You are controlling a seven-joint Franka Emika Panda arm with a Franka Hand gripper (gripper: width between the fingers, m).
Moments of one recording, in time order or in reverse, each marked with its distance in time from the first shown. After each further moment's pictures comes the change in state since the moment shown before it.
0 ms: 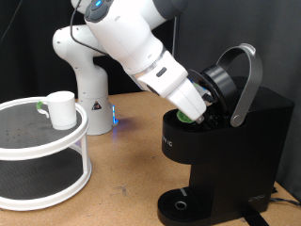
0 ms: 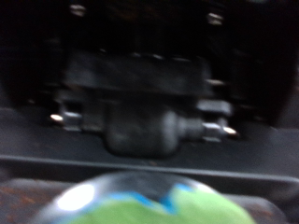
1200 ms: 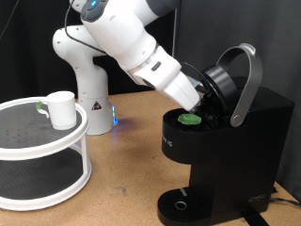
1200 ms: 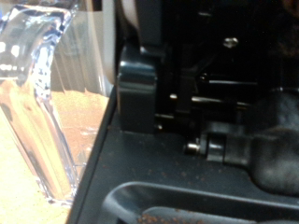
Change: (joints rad) arm -0.001 -0.094 0.000 -0.103 -0.017 -0.025 -0.055
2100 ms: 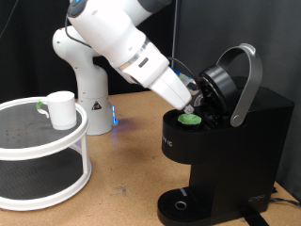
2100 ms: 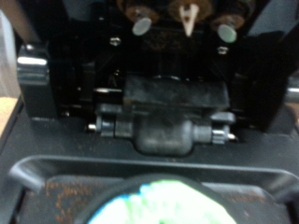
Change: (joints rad) arm -0.016 0.003 -0.022 0.018 0.083 0.068 0.000
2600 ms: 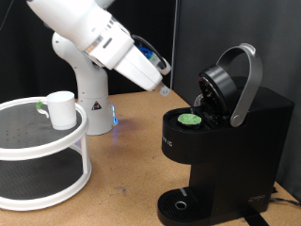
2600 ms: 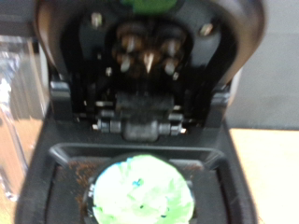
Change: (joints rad) arm -0.062 -0.053 -0.084 0.049 0.001 -0.152 0.005
